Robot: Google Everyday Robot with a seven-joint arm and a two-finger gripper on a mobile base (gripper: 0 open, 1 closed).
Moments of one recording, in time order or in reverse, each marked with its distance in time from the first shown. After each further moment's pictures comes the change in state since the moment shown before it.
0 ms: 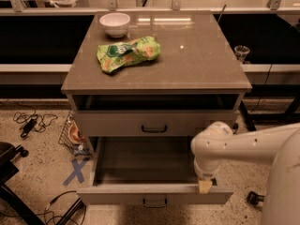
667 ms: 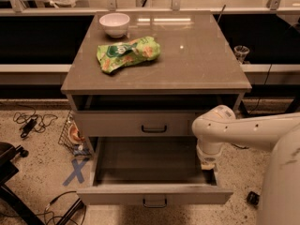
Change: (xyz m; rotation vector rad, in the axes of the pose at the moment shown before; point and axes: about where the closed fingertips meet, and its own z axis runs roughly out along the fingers) arm 0.008 -0.044 -0.037 0.011 0.031 0.023
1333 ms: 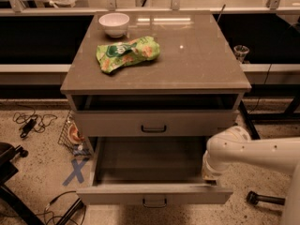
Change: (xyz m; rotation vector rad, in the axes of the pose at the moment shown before) arm 0.004 0.017 0.046 0.055 -0.151 -0.021
